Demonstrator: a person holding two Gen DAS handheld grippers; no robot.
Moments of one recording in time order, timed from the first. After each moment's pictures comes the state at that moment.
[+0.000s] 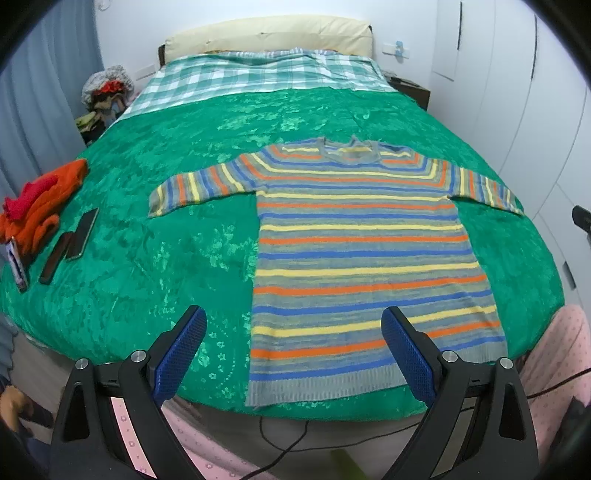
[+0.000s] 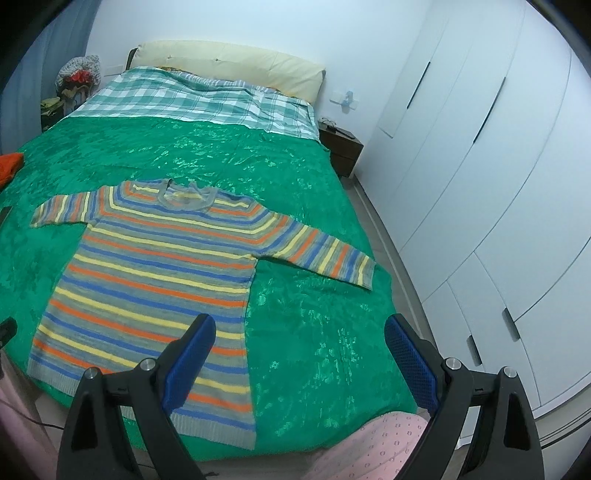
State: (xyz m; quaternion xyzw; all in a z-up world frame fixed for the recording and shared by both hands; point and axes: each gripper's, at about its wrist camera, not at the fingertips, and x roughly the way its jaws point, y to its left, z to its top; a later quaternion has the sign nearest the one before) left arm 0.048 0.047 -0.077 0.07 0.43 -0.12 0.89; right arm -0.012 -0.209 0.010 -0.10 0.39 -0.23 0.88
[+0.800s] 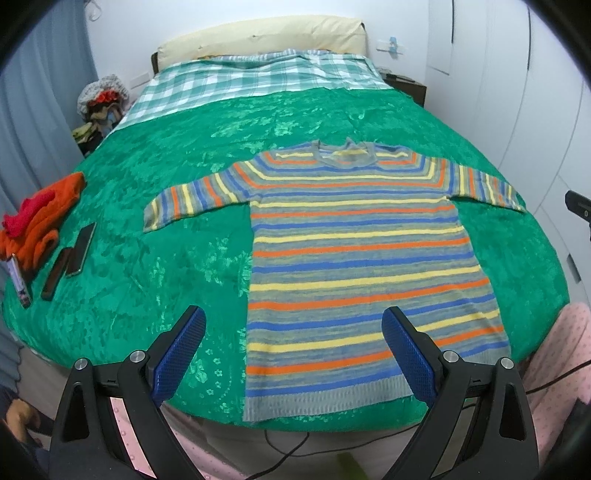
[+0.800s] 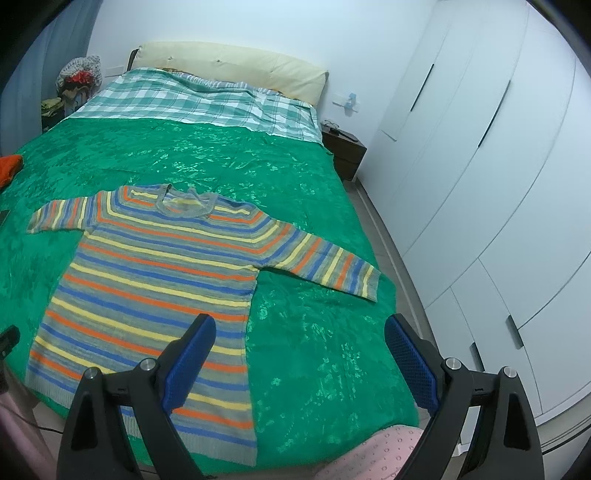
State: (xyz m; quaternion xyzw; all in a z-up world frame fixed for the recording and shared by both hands) left arm 0.059 0.030 -0.074 0.09 0.42 -0.12 0.89; right arm 0.009 -0.212 0.011 -0.10 0.39 -0.23 0.88
